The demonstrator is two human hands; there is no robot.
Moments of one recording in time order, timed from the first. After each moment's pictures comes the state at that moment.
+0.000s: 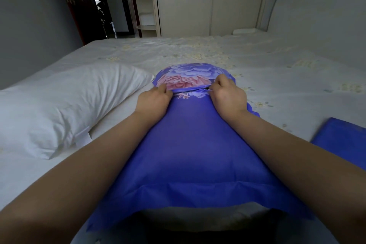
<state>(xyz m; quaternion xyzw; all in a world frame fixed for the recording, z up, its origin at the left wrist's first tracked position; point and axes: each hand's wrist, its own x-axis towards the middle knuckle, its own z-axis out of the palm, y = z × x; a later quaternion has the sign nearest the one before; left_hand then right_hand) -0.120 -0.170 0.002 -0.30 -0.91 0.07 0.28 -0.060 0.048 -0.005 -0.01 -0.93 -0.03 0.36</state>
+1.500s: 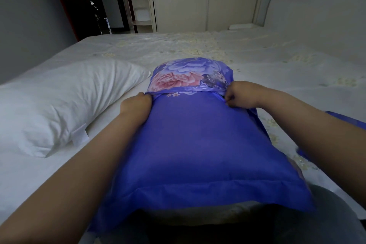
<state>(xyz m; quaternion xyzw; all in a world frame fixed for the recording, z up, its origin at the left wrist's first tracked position) -0.121 -0.197 -0.007 -0.17 -0.98 0.08 0.11 -0.041 0.097 0.035 0.03 -1.00 0.01 -0.03</state>
